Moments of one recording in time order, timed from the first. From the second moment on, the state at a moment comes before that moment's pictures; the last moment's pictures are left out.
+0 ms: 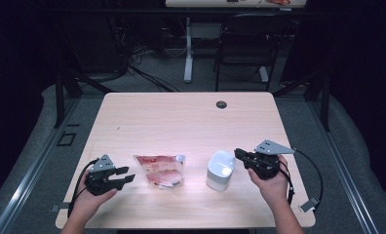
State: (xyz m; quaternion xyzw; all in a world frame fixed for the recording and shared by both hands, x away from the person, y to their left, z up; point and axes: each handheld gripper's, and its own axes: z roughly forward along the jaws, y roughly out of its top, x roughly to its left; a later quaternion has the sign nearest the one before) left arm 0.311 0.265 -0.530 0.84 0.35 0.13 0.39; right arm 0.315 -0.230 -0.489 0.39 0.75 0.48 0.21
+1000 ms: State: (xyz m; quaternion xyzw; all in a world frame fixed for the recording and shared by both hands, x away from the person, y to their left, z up) left arm 0.296 0.273 -0.544 0.82 0.40 0.14 0.37; right arm 0.290 -0.267 -0.525 0.44 0.74 0.44 0.24
